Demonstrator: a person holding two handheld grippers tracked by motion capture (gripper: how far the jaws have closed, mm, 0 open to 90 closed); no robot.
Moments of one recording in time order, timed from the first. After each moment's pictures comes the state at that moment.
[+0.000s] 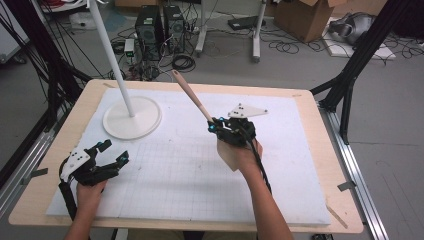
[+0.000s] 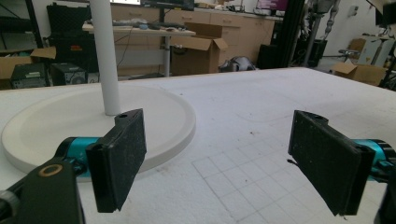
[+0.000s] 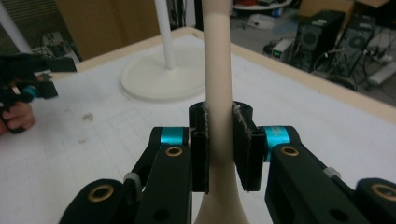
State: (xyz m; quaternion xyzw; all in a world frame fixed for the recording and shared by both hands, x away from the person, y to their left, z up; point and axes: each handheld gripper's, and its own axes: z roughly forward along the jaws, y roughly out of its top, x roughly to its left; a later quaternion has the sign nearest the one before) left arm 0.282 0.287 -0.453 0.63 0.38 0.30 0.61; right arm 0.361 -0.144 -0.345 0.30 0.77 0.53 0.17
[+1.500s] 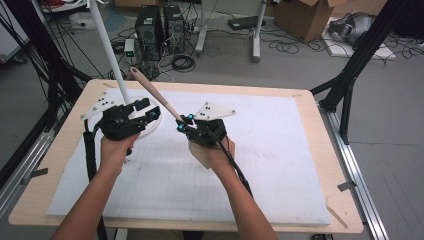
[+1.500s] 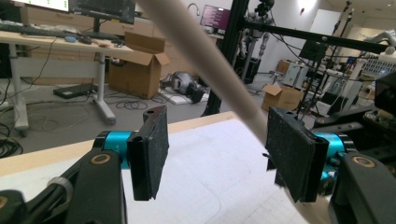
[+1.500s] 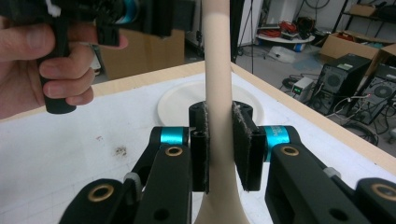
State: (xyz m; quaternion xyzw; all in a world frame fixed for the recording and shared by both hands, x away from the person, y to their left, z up) left arm 0.344 0.196 -0.325 0.64 0.33 0.19 0.67; right arm 0.345 -0.072 -0.331 0.22 0.78 0.56 0.19
